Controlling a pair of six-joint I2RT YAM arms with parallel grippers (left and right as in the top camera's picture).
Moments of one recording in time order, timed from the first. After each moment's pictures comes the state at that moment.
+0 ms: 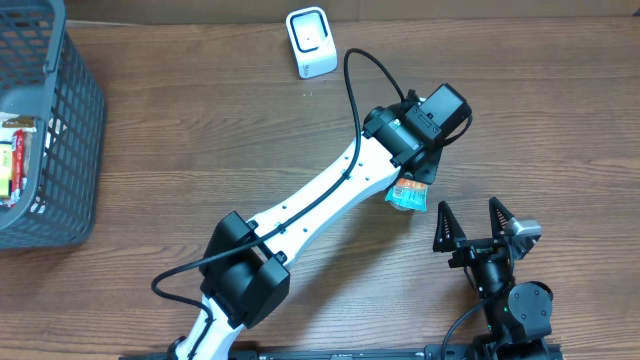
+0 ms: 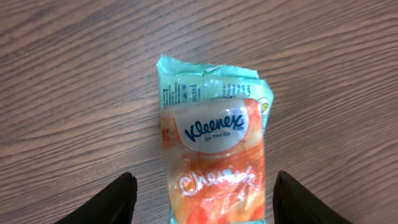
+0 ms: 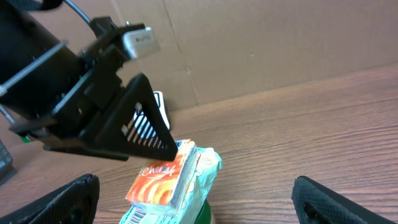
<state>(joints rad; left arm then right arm) -0.87 2.14 2.04 -1.08 -0.09 -0.57 0.17 0.01 0.02 -0.03 0.01 0.31</state>
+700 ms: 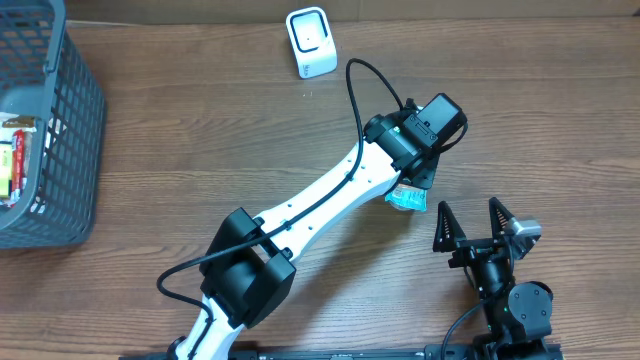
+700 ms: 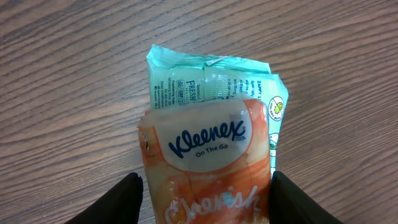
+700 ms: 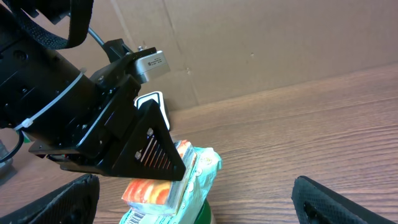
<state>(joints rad) -0.87 2.14 1.96 -0.99 -0.08 -0.57 0.17 0.01 0.02 -0.03 0.01 0.31</state>
